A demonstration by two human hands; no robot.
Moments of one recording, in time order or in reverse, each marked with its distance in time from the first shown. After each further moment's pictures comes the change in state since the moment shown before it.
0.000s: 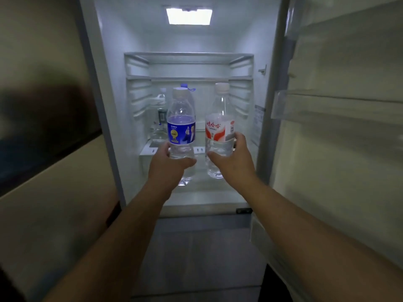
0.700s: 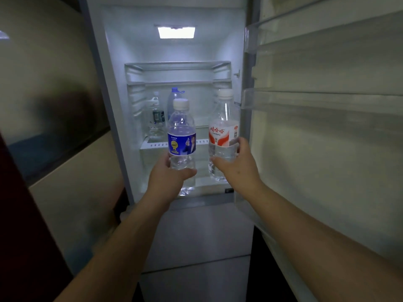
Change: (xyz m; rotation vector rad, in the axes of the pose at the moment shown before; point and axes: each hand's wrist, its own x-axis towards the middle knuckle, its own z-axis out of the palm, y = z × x) left_hand -0.124 0.027 -0.028 -0.027 -0.088 -0.010; right_hand -0.120 -0.051 -0.046 -0.039 0.081 0.028
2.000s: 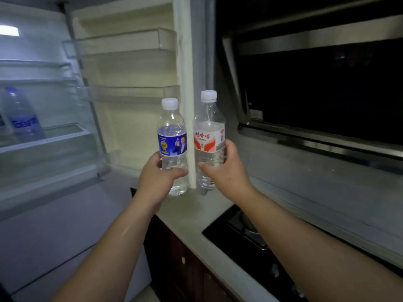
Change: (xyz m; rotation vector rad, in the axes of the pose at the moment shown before) left_hand -0.334 0.115 0.160 -0.229 -0.593 0.034; right_hand -0.345 -0.121 -0.300 -0.278 0.454 0.194
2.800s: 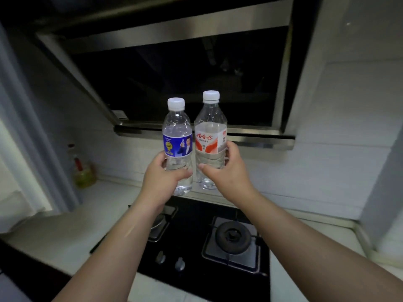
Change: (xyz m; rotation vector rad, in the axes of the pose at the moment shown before) left_hand -0.154 0.051 0.345 -0.079 -0.512 0.018; right_hand -0.129 0.062 -0.360 -0.180 0.427 0.106
